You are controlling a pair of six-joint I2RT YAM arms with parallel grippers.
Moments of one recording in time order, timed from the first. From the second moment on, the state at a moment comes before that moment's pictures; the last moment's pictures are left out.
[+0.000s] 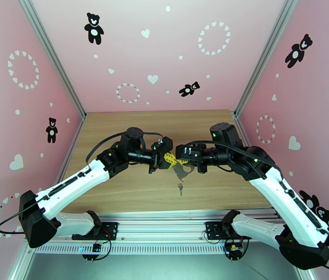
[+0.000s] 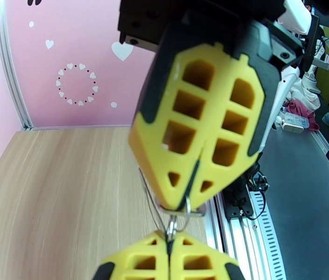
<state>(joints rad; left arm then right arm) -0.78 1.31 1.16 -0.23 0.80 0.25 0.64 1.09 1.40 -0.98 -0.54 -0.81</state>
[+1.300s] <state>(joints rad) -0.75 1.15 0.98 -0.11 0.15 -0.11 0.45 0.96 0.74 -0.45 -0.34 0.10</state>
